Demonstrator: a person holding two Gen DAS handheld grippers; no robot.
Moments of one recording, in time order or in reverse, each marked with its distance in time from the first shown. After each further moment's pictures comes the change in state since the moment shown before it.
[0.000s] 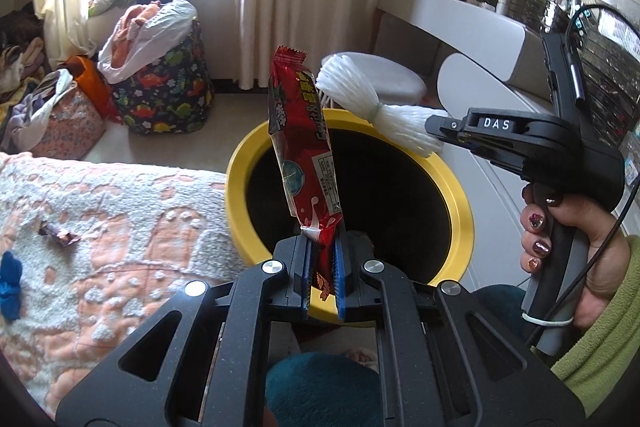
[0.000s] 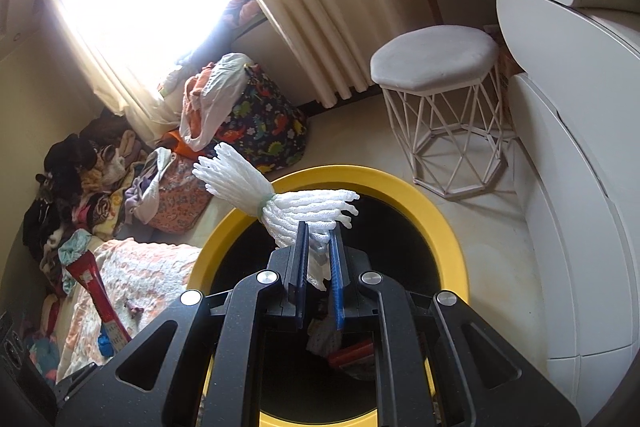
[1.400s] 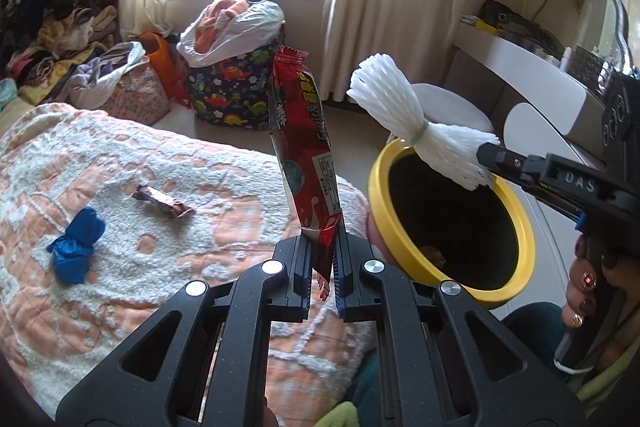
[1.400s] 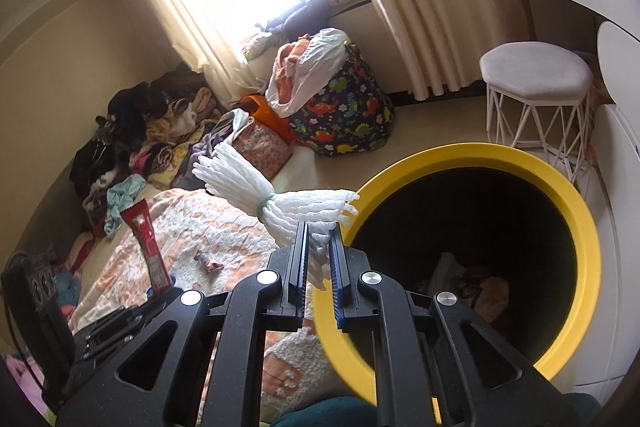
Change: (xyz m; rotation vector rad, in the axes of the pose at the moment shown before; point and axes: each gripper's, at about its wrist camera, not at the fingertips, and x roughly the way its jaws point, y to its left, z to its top) left arm -0.060 0.090 -0.016 -0.185 -0.072 0.170; right arm -0.004 0.106 -0.032 -0.193 0.048 0.235
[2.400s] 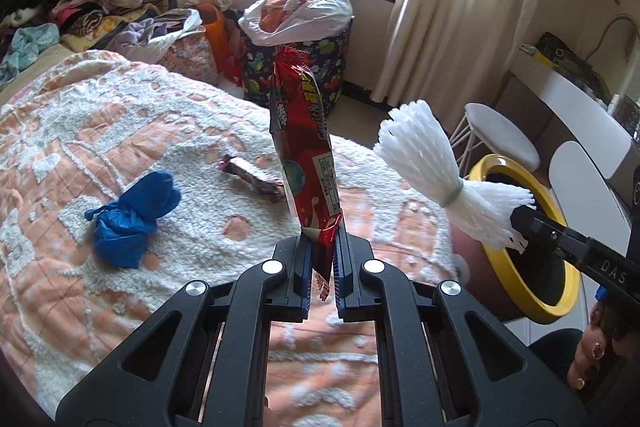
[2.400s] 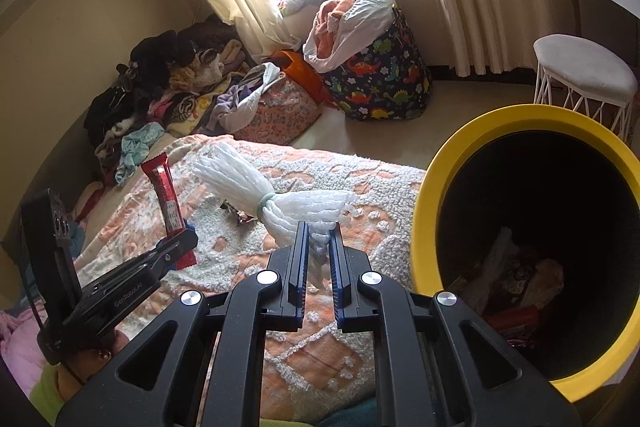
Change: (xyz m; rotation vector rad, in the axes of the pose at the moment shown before) left arm 0.002 0.085 -0.013 -0.176 0.004 0.109; right arm 0.049 0.061 -0.041 -0.121 0.125 0.068
